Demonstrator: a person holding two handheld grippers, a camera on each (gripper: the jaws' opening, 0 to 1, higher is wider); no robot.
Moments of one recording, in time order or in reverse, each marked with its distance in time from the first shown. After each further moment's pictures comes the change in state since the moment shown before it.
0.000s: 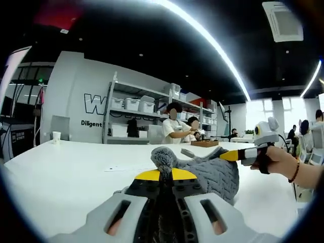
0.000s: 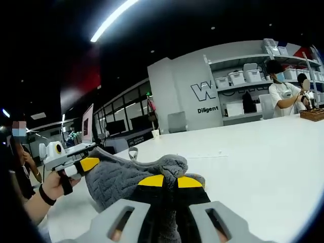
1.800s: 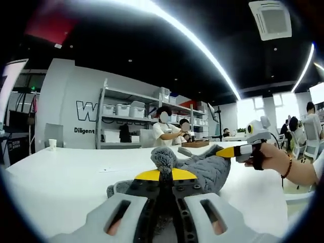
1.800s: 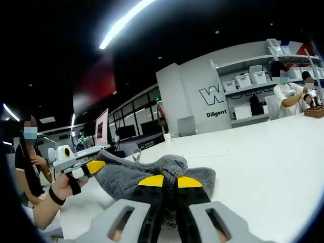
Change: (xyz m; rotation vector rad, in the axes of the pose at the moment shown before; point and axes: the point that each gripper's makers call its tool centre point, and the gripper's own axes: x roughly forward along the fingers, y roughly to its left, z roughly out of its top) left arm -0.042 -0.036 0.002 0.039 -0.035 -0.066; right arm -0.019 0.005 0.008 0.021 -0.040 0.082
